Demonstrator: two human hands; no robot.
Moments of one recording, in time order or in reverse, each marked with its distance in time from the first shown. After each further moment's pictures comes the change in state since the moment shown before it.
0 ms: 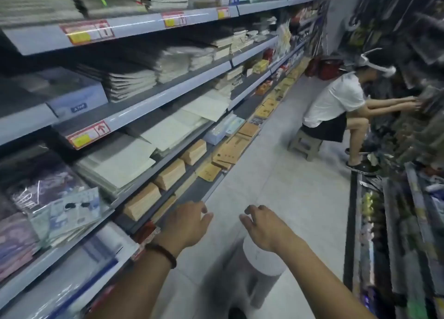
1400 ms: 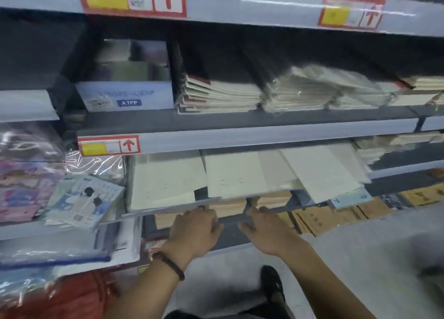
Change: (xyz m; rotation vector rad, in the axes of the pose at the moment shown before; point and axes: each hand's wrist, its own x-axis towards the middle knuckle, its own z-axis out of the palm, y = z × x) left_hand 0.276 -0.092 -0.022 -0.180 0.191 -0.614; right_hand 0.446 -0.115 -0.056 -0.351 -0.348 -0.657
